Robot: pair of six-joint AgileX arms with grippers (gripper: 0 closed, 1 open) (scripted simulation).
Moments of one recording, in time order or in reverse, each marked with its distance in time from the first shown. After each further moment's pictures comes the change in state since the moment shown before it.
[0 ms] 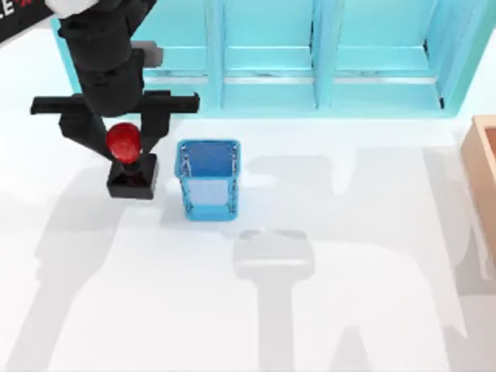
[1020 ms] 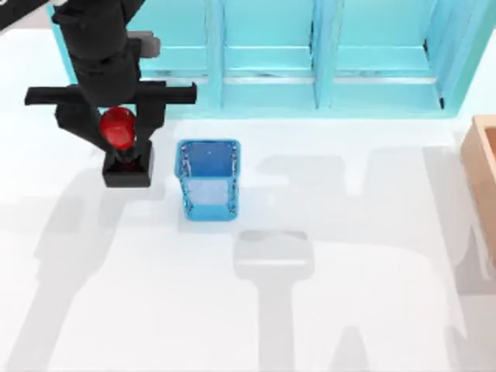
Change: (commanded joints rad) left arm 0.004 -0.004 0.051 -0.057 0.001 0.002; right arm 0.000 0.000 0.000 0.000 0.000 0.000
